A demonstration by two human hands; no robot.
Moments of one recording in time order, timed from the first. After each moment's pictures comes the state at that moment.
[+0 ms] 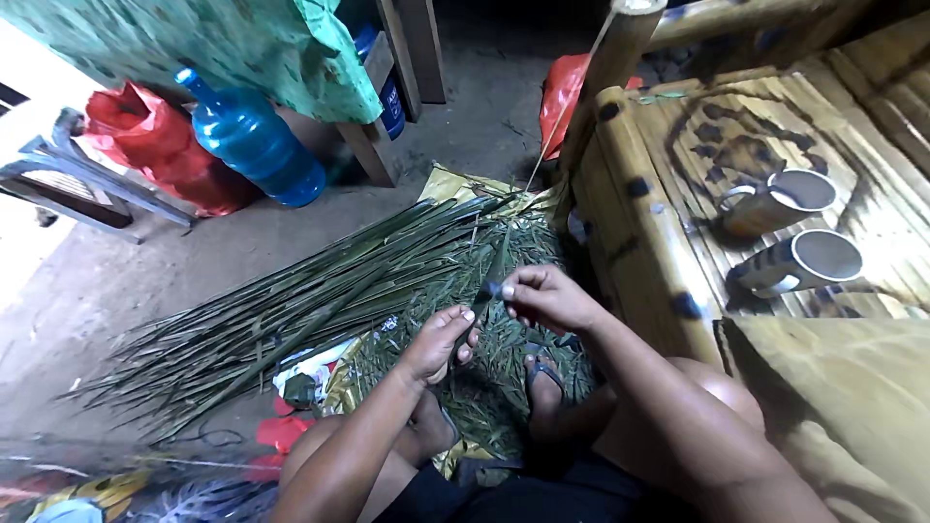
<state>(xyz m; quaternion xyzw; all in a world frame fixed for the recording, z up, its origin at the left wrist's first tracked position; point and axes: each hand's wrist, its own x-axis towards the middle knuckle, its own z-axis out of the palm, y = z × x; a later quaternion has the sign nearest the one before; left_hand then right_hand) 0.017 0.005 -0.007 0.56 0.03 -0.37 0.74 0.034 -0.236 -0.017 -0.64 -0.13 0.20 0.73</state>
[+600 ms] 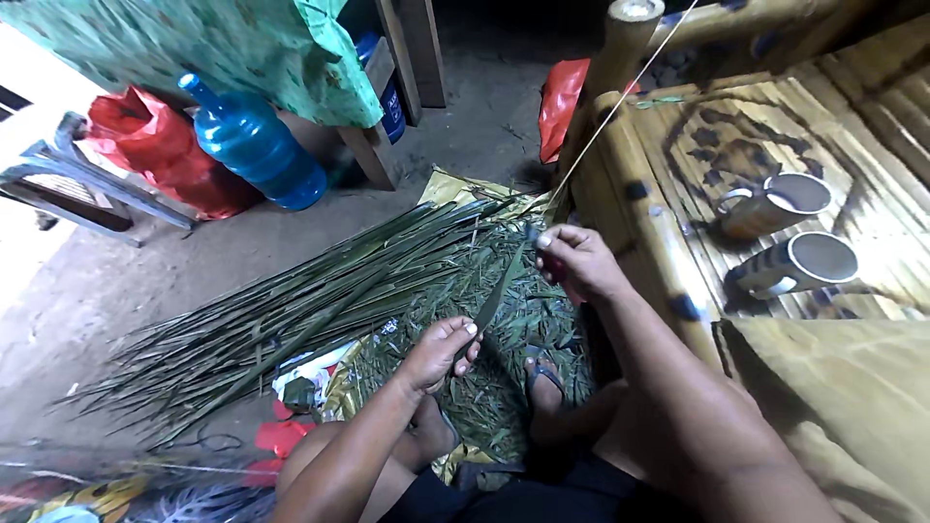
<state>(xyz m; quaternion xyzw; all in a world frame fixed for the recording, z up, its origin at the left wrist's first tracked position) 0.009 0.011 -0.007 0.57 0.01 -0.39 0.72 0.060 -0.270 -0.011 -0.67 -0.02 0.03 0.74</state>
